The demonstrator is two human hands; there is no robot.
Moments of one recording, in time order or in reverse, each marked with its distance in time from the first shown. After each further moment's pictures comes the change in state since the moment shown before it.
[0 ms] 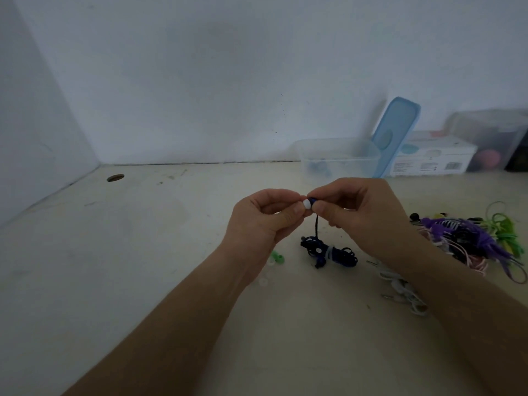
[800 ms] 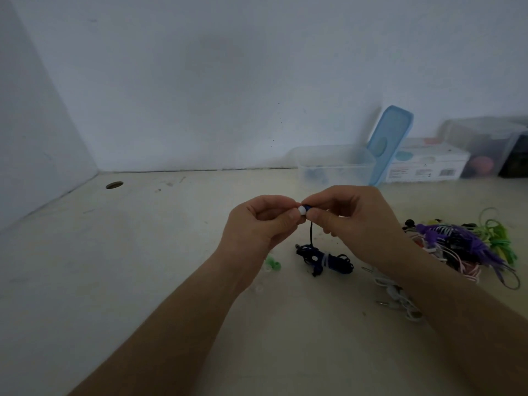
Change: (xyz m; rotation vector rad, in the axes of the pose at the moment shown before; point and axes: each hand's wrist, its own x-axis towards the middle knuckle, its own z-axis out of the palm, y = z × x) left_hand 0.001 0.000 -0.002 0.099 0.008 0.009; right_hand 0.001 0.003 0.001 -0.004 -0.014 -0.009
